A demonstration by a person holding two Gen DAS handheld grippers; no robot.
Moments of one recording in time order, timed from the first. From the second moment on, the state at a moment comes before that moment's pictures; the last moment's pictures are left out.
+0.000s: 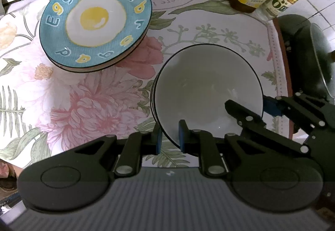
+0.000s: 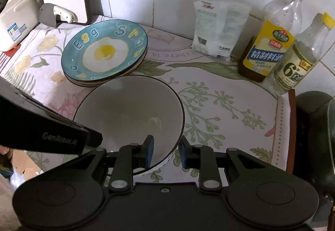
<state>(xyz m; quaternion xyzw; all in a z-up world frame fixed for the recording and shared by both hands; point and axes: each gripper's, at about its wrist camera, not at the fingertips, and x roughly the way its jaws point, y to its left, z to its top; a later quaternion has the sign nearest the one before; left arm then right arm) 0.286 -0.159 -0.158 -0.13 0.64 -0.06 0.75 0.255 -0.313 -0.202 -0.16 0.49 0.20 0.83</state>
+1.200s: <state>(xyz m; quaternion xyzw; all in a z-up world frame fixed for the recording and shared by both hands) 0.217 -0.116 -0.089 -0.12 0.50 -0.17 0.84 0.157 -0.326 -0.155 -0.07 0.38 0.22 0.90</state>
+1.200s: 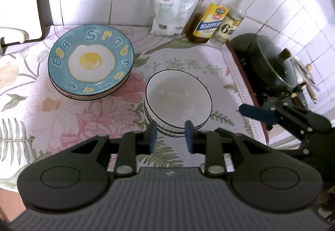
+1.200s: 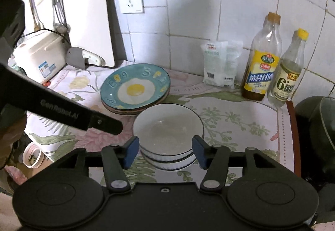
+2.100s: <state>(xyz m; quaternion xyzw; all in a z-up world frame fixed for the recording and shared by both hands) 0.203 -0.108 -0.173 -0.23 0.42 -0.19 0.86 0.154 -0.335 -0.298 -0.03 0.33 0.20 0.92</state>
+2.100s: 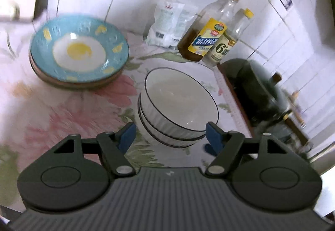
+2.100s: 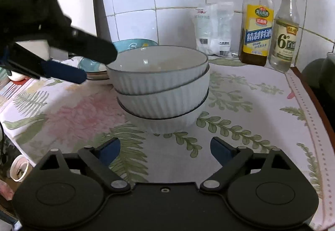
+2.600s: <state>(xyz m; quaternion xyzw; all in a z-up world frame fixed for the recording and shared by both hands) 0.244 -0.099 -0.224 -0.35 0.43 -0.18 0.81 0.203 -0.330 -0.314 -0.05 0.32 0.25 0.91</state>
